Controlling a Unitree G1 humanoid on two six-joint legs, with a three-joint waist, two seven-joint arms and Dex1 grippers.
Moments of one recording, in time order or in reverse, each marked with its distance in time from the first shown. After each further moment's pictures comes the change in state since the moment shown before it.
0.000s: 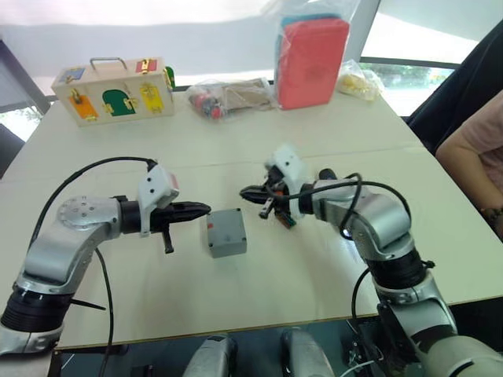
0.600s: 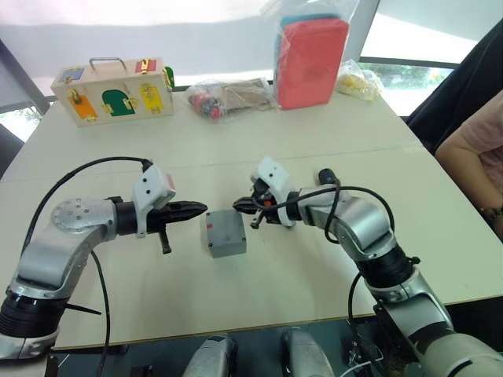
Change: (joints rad) left arm 0.018 0.002 0.015 -0.029 -0.002 0.002 0.021; right arm -0.008 0.004 0.072 0.084 -0.045 -0.057 0.018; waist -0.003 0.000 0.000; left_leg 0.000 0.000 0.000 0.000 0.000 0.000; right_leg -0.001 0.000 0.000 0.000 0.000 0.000
